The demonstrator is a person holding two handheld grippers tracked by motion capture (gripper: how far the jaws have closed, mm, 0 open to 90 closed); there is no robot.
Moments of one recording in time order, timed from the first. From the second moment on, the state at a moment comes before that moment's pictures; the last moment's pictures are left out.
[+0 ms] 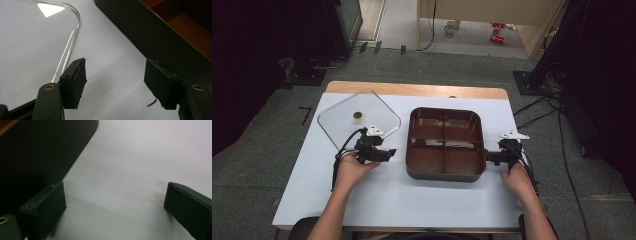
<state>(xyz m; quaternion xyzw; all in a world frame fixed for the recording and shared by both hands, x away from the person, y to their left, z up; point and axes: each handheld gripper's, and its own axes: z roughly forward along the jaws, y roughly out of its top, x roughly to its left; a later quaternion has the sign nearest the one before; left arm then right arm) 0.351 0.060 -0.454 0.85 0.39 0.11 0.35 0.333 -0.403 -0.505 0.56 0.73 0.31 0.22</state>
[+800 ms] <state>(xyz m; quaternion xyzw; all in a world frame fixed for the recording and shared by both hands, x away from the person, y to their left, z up) 0.390 0.072 -0.436 0.84 0.40 0.13 0.35 0.333 -0.403 -0.505 0.56 0.73 0.31 0.22</state>
